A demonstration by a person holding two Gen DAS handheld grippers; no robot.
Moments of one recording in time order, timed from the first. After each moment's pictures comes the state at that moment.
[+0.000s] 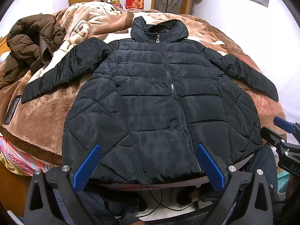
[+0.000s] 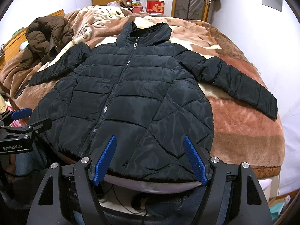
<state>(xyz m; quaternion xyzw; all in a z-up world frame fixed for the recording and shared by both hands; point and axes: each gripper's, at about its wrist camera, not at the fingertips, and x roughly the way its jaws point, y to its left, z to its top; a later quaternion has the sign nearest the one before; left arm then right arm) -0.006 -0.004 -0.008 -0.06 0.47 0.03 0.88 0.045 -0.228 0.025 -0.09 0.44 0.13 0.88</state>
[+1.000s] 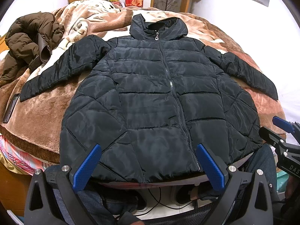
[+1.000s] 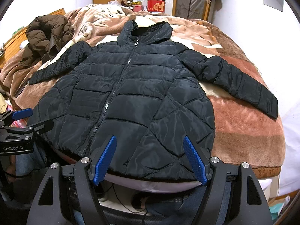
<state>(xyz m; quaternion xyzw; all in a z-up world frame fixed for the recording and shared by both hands) -0.003 -0.009 -0.011 -0.06 0.48 0.02 0.88 0.044 -0.226 0.023 -0.09 0.44 0.13 0.88</state>
